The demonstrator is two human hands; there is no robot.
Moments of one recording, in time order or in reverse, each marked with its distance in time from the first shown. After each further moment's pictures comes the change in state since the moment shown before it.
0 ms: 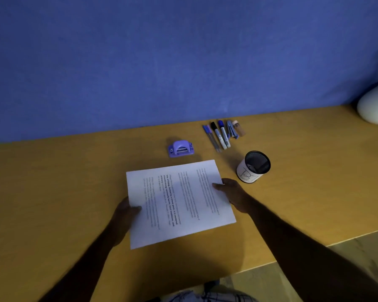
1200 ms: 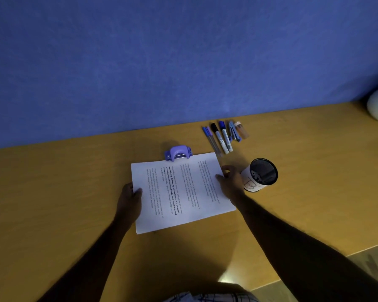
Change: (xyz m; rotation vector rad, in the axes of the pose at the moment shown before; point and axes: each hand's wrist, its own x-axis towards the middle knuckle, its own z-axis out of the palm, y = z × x) left_hand 0.099 0.007 0.022 0.424 0.321 -0.023; right_hand 0.059 -0.027 0.007 -0.313 0.470 -0.121
